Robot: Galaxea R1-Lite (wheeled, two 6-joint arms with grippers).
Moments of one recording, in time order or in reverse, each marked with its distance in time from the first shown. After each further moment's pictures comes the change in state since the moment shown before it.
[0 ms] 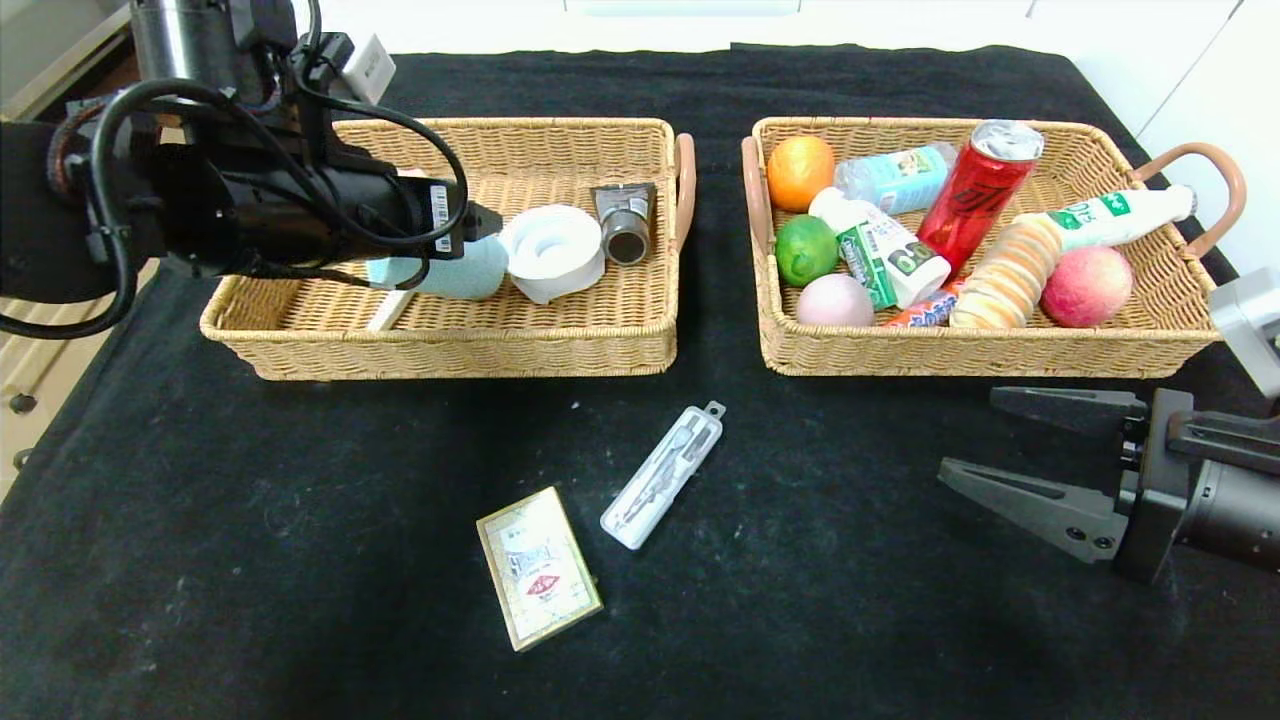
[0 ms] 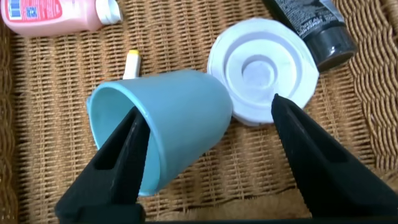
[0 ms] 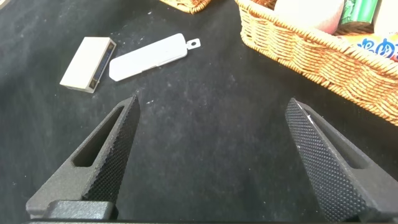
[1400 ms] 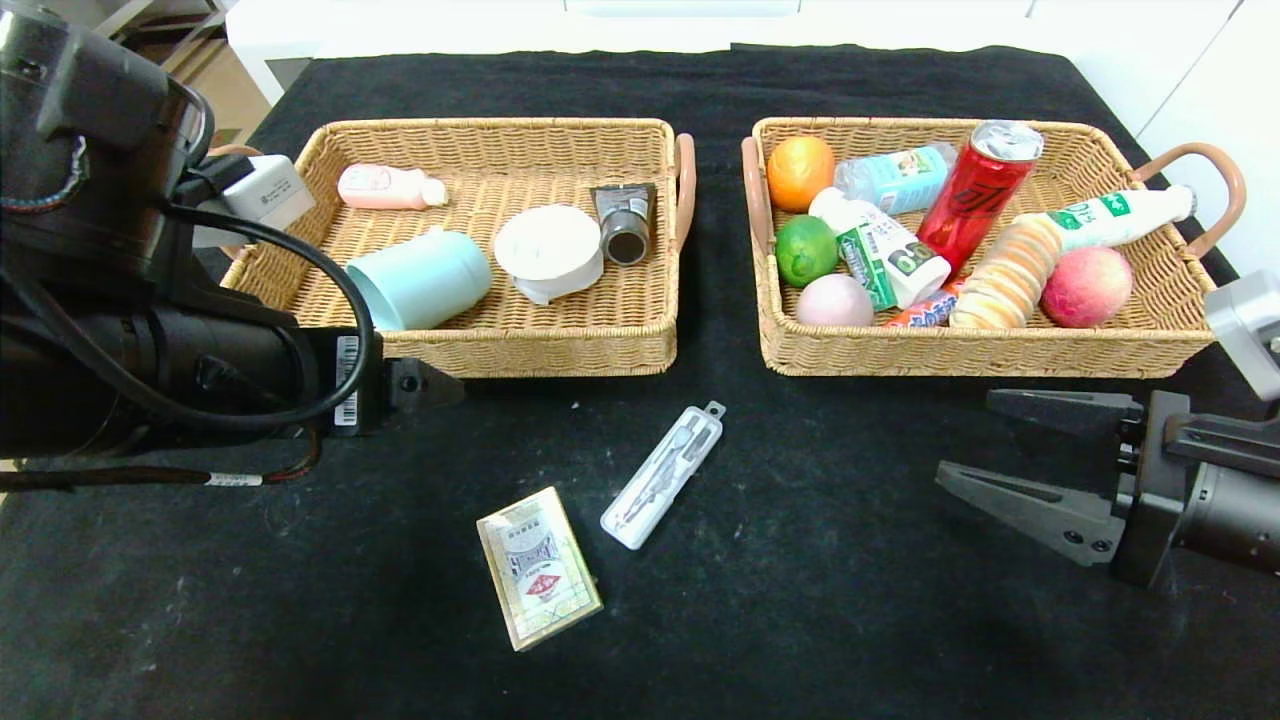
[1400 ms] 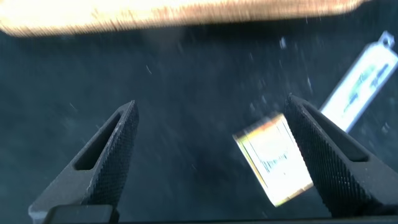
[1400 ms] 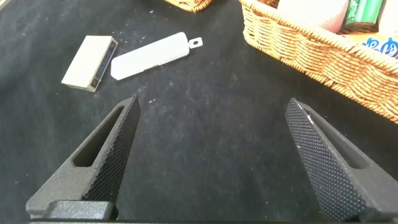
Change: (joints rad) left arm -0.204 -0.315 0.250 0.482 0.162 -0.307; right arm 0.006 0.002 0.002 0.001 -0.001 -0.001
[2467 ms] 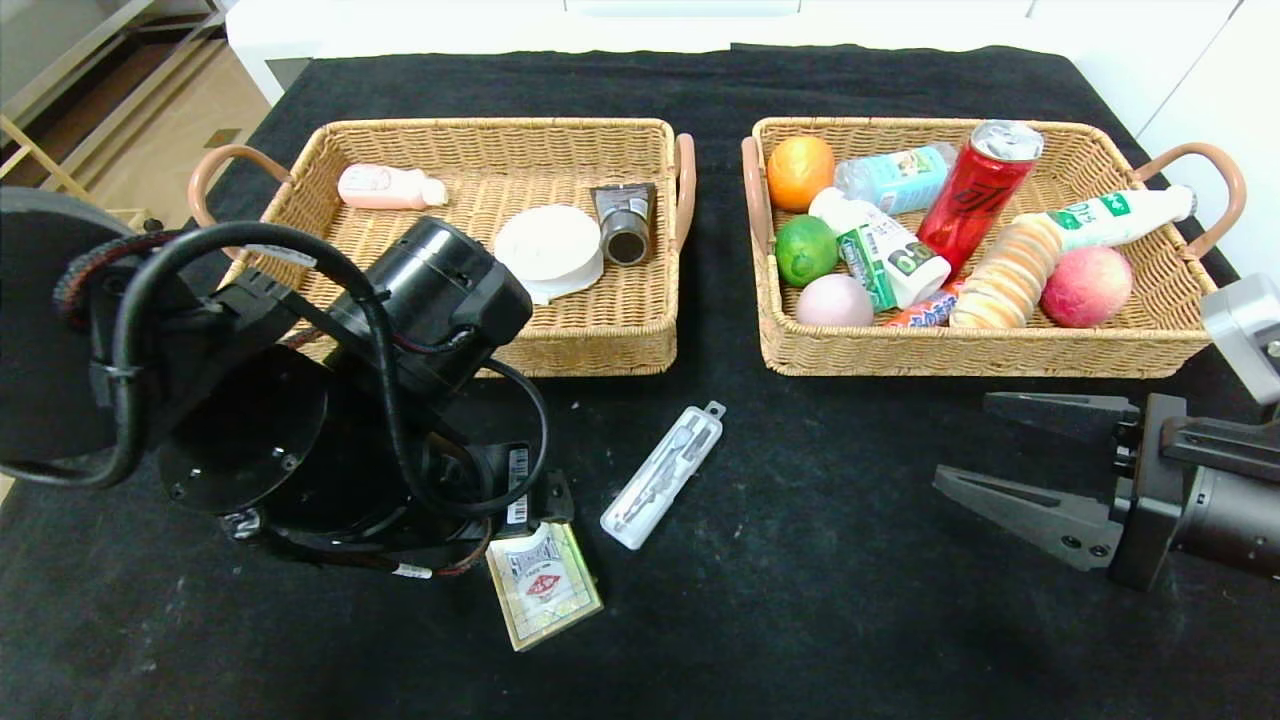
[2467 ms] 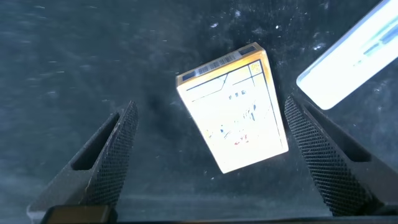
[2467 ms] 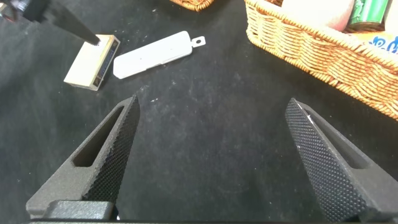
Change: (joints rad) left arm -0.170 0.243 -0.077 0.229 -0.016 -0.359; right arm 0.008 0.000 0.003 0.000 -0.001 0.000
